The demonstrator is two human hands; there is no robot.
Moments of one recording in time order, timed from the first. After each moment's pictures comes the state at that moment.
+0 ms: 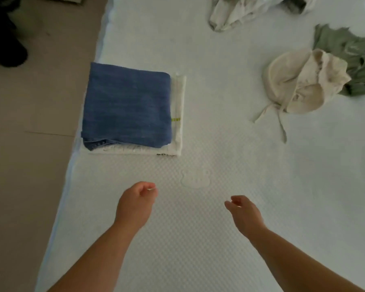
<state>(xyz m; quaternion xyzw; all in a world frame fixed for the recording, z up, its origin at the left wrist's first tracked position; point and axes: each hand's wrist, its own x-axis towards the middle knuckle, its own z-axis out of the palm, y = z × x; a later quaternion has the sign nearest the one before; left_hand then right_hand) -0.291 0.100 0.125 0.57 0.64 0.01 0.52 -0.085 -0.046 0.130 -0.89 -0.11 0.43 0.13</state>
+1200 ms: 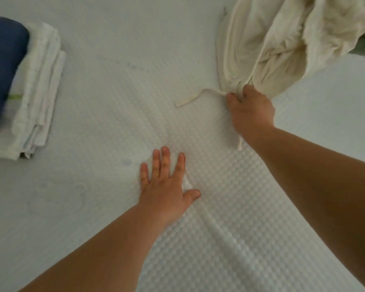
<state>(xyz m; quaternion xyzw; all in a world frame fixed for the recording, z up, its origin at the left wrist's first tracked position) 0.053 -0.007 -0.053 0.84 0.47 -0.20 0.19 0.275 0.027 0.004 -0.88 -0.36 0.18 0.24</state>
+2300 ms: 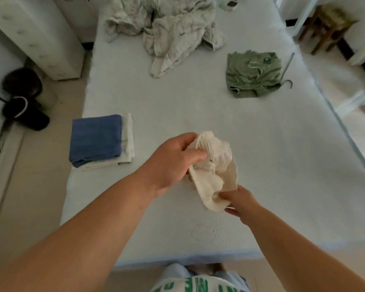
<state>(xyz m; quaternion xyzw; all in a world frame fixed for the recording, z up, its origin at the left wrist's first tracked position) -0.045 -0.116 0.486 0.64 0.36 0.03 0.68 0.071 -0.263 0.333 -0.75 0.07 0.54 0.38</state>
